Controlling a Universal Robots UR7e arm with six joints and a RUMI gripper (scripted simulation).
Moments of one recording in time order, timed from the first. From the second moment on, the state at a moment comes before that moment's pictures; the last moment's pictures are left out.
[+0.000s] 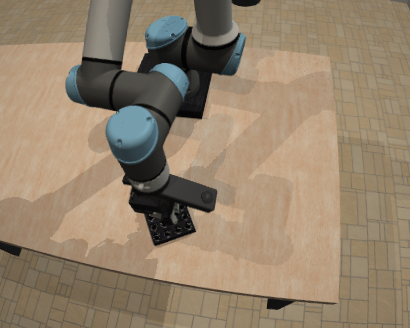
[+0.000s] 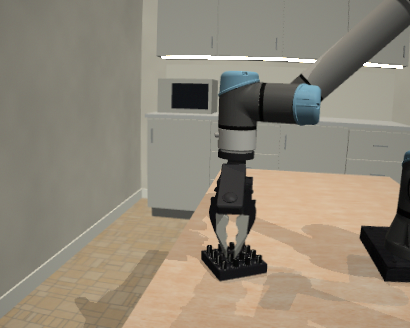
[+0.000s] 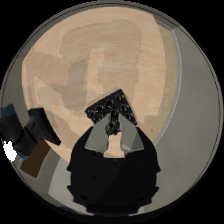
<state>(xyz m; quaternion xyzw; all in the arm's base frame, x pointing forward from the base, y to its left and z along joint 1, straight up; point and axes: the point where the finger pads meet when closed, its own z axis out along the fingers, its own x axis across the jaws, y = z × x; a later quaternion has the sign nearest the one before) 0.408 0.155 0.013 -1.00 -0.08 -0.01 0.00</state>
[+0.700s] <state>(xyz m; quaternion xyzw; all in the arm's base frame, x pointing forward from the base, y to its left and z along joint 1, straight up) 0.407 0.154 0.013 -0.97 -0.26 -0.01 0.00</state>
